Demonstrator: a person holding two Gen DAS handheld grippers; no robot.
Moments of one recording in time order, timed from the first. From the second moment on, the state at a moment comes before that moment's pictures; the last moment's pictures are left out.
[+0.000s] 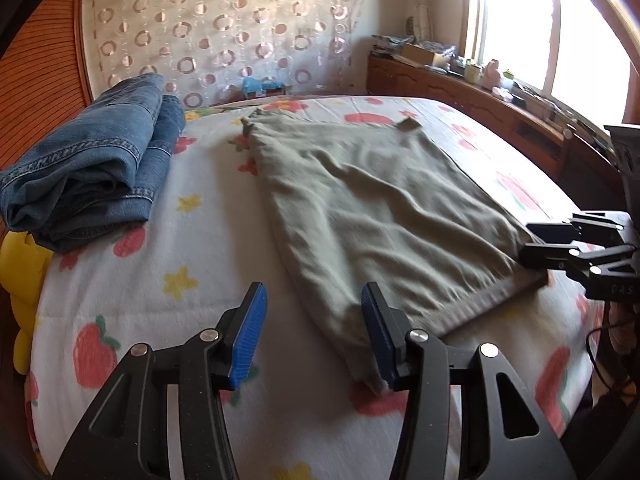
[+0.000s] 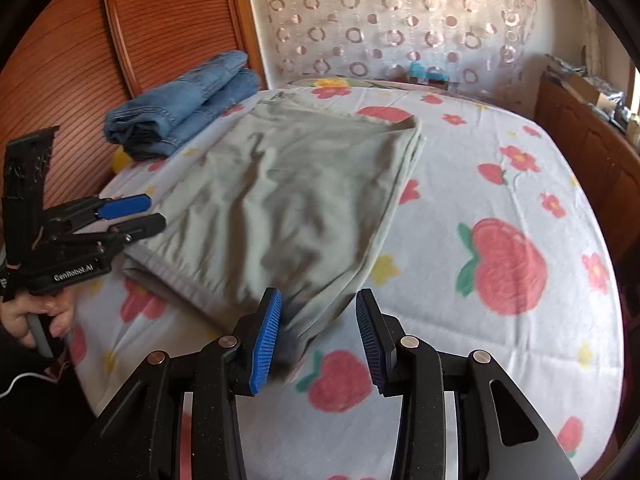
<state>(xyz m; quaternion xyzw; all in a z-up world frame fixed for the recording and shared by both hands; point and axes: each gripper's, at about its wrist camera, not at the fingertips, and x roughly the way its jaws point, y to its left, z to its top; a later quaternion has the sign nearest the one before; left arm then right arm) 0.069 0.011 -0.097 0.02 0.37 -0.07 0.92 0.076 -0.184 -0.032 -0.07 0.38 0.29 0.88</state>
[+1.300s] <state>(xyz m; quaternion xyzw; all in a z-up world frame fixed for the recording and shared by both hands) 0.032 0.004 -0.073 -0.03 0.33 -0.14 0.93 0.046 -0.192 -0.022 -0.03 0.34 0.31 0.89</state>
